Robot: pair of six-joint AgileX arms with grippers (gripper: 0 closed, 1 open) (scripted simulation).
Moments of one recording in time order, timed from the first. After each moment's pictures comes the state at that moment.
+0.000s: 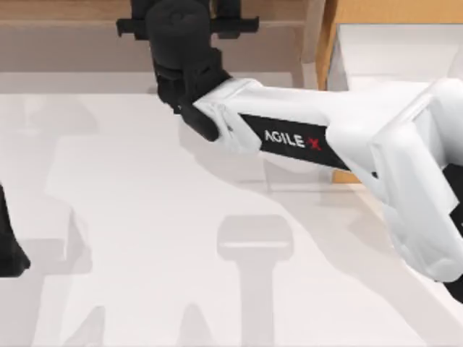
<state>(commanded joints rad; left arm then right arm) 0.00 0.00 0.00 0.00 0.00 0.00 0.75 2.56 2.02 0.53 0.79 0.01</state>
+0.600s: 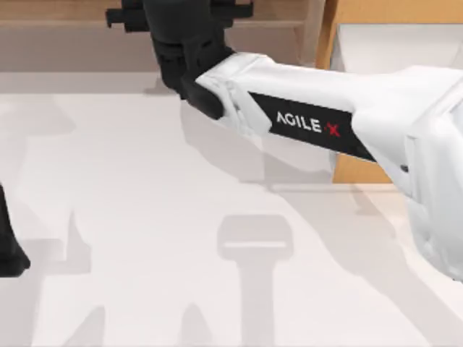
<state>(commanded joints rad) 0.00 0.00 0.00 0.00 0.00 0.00 0.76 2.46 2.01 0.34 0.66 0.13</state>
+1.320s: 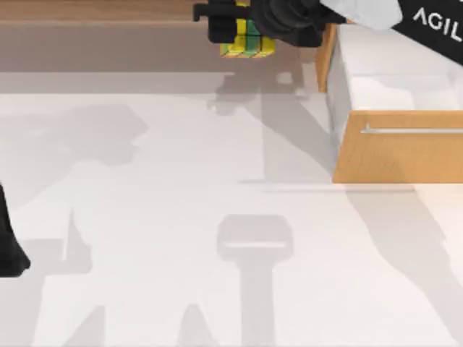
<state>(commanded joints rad) 0.00 0.00 0.00 0.00 0.00 0.00 0.59 2.14 2.00 -0.69 0.17 0.46</state>
